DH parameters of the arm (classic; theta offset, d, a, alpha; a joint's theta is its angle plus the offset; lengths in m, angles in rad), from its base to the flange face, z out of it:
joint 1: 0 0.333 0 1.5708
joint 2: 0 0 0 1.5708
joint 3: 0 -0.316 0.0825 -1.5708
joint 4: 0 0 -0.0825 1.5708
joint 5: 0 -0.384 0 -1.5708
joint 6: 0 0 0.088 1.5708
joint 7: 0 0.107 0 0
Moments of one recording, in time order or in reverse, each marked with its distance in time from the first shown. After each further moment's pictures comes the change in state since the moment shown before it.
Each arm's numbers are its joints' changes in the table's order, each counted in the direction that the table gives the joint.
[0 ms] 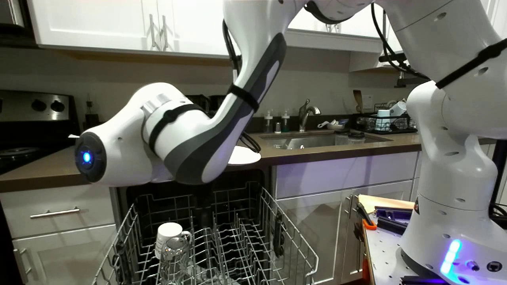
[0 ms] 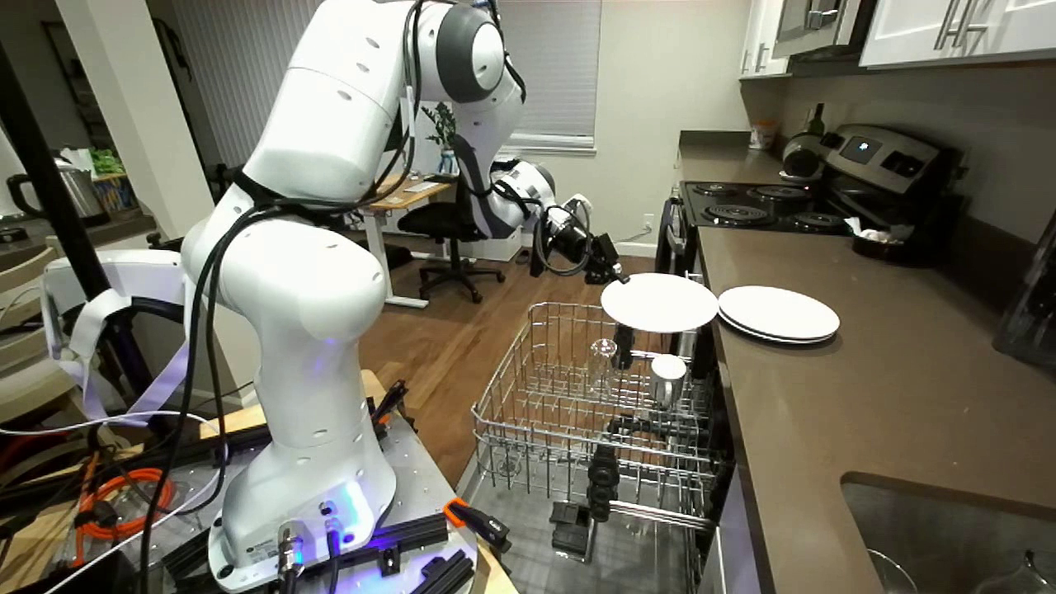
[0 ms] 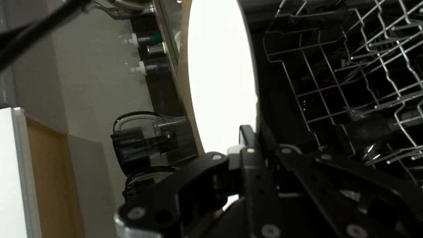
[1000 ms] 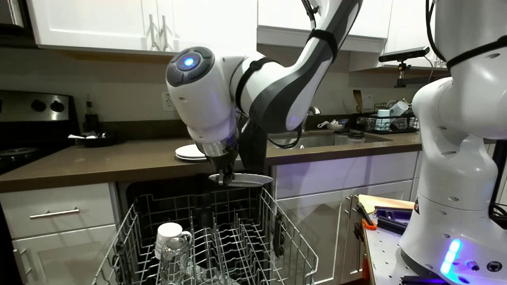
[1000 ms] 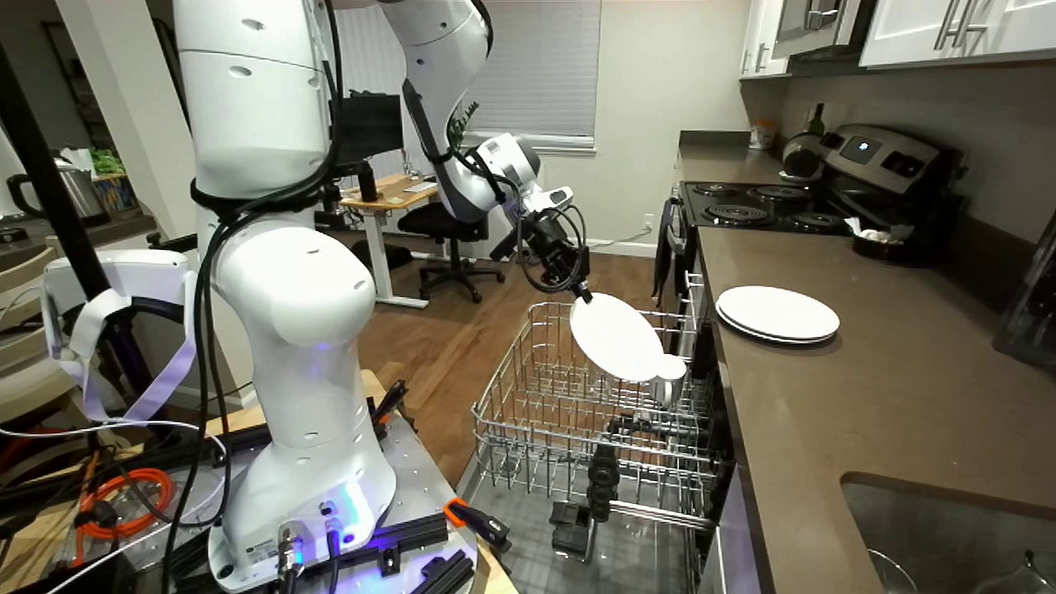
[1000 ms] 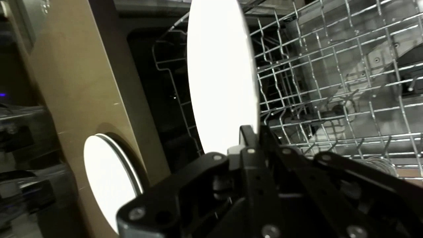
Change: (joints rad) arm -0.168 0.444 -0.072 -0.501 -0.172 0.605 -0.283
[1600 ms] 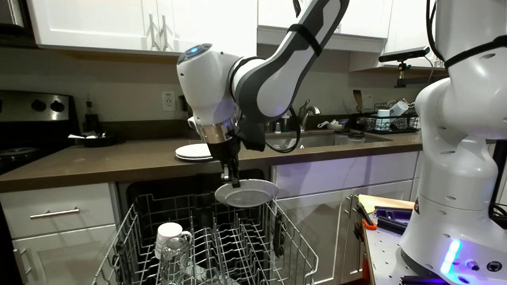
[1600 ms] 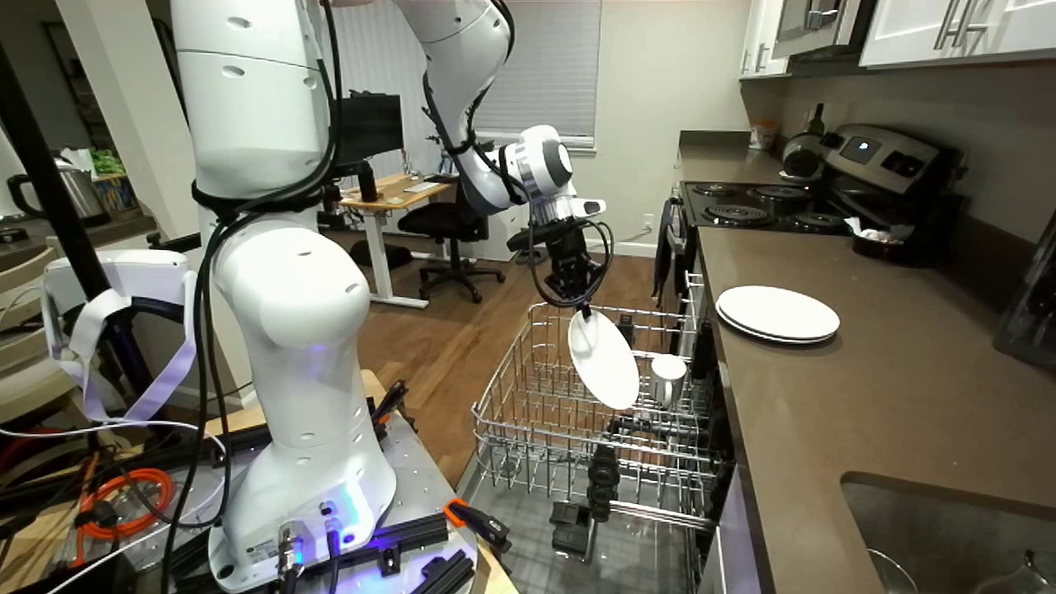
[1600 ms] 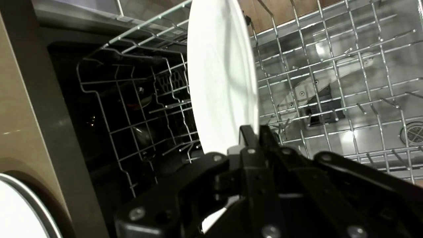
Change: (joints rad) arm -0.068 0.008 0.075 -0.002 -0.338 0.146 -0.434
